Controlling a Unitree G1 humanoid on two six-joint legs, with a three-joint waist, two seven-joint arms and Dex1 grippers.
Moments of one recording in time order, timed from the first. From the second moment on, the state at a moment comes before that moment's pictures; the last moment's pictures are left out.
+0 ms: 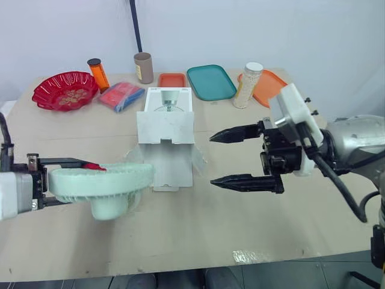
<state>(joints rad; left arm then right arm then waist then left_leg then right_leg) 0.22 1.22 0.51 -0.21 -0.68 -0.40 -1.25 -0.77 -0.96 -0.07 -0.60 1.10 1.04 0.87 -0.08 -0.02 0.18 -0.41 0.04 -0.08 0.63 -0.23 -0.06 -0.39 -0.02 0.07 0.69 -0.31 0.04</state>
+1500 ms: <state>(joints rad) 0.05 1.00 0.73 -0.06 -0.31 0.11 -0.90 -0.86 -0.85 0.04 -0.54 1.01 1.04 0.91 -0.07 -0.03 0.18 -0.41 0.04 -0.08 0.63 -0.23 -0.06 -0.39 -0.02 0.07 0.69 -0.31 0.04</state>
